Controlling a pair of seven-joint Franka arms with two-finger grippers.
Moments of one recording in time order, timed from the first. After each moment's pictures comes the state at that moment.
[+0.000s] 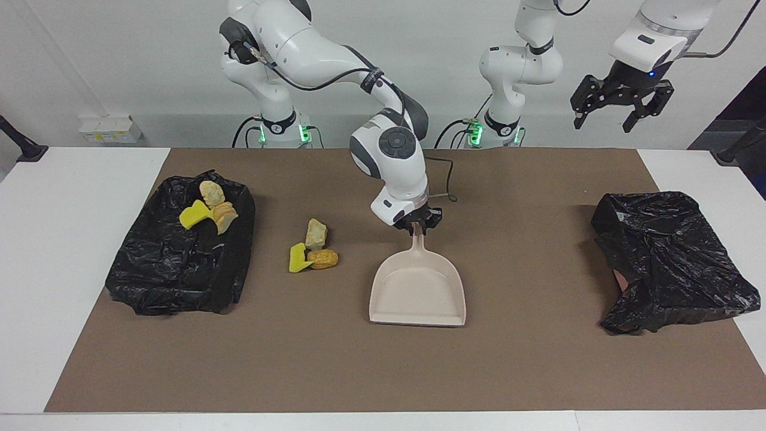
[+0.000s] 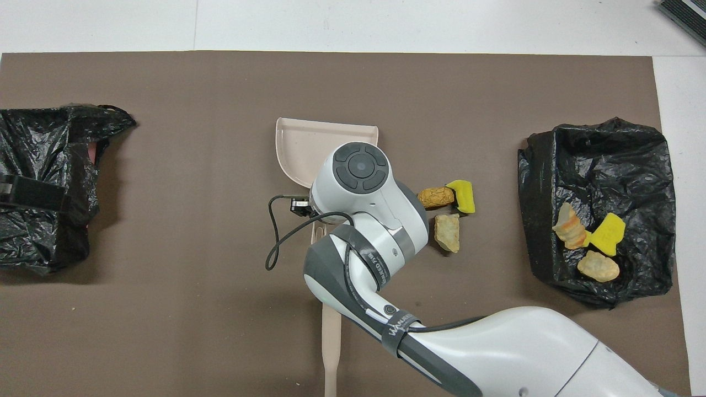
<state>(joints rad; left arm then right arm) -0.19 -0.04 0.06 -1.42 0.01 1.37 0.05 0.28 0.55 0.43 -1.56 -0.04 2.16 0.76</state>
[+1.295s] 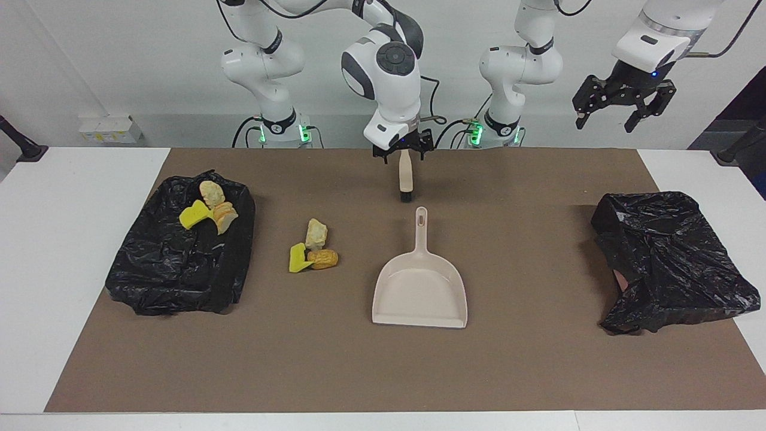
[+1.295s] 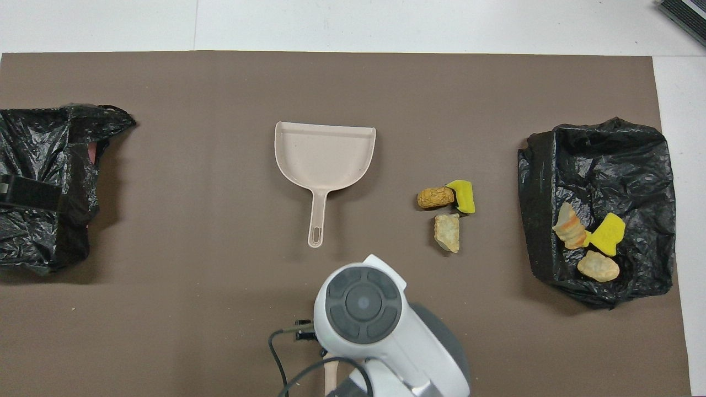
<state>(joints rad) -0.18 -0.04 0.06 -1.42 0.01 1.37 0.05 0.28 -0.02 0.53 -2.02 0.25 1.87 0.66</state>
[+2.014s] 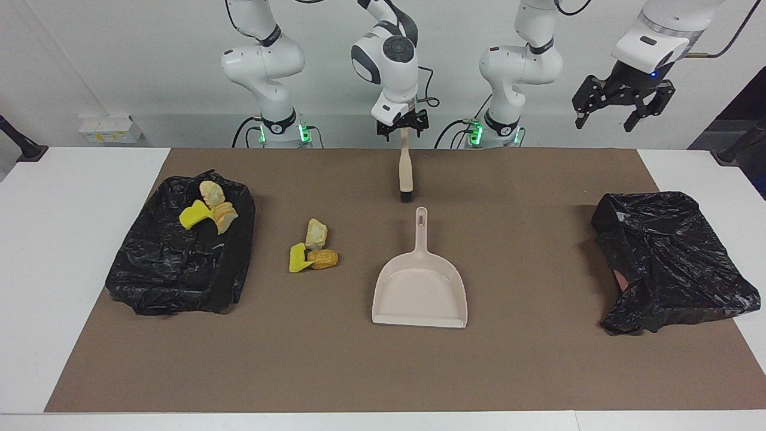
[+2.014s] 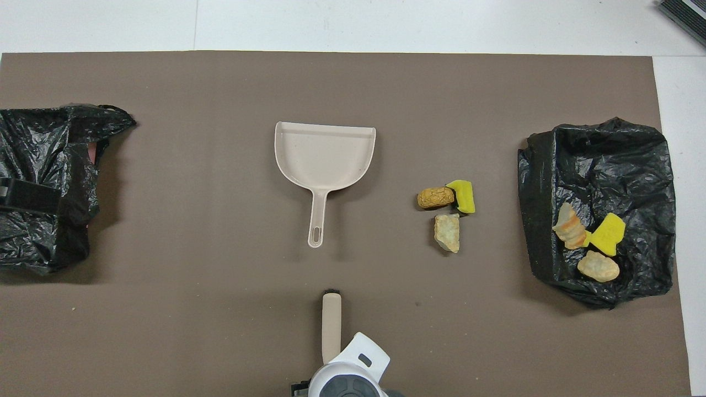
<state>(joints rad) -0.18 -0.05 0.06 -1.43 0.01 1.38 0.05 0.28 -0.08 0.72 -2.33 0.36 2.21 0.70</state>
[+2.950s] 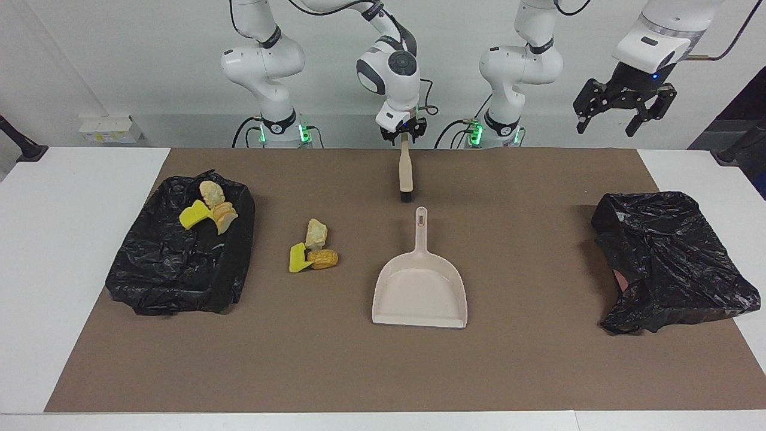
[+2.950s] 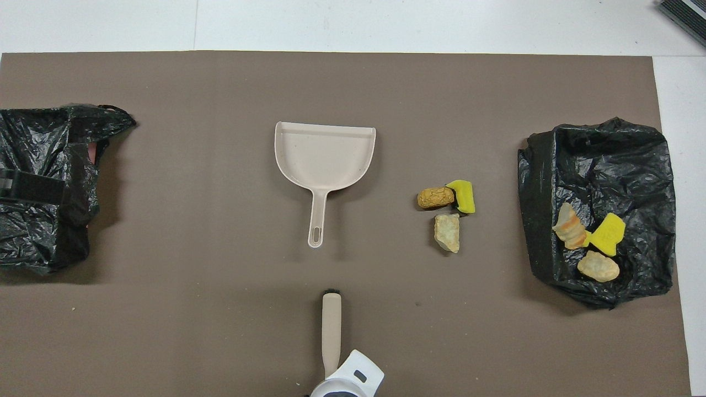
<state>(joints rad) -0.17 -0.06 0.05 -1.48 0.01 1.47 0.02 0.28 -0.05 0.78 -2.39 0.36 2.26 0.73</state>
